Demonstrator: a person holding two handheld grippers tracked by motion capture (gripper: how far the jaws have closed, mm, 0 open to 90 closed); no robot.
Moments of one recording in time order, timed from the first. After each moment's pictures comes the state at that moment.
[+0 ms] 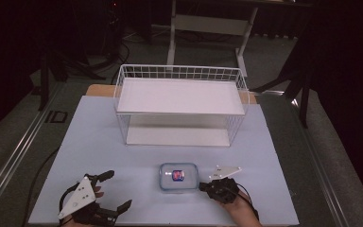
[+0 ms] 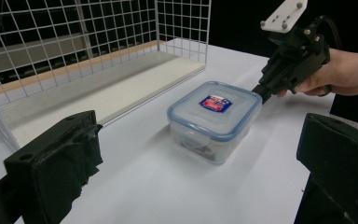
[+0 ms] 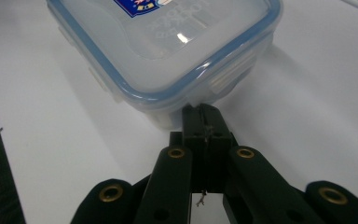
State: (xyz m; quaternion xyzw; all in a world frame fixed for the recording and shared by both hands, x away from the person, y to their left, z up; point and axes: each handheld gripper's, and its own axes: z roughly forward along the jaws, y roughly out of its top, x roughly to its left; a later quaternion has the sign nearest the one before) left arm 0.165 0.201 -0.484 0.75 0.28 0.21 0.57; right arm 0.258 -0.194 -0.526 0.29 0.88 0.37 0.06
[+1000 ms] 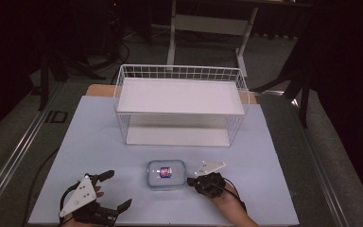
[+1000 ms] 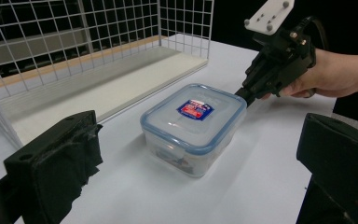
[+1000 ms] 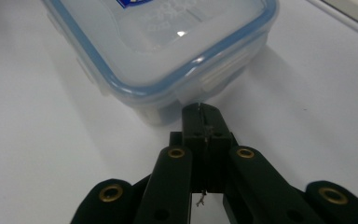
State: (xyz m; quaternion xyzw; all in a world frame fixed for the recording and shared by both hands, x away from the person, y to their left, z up) left arm 0.167 0.202 -0.486 0.75 0.28 0.21 0.56; right arm 0.272 -0.159 -0.529 0.25 0.89 0.37 0.08
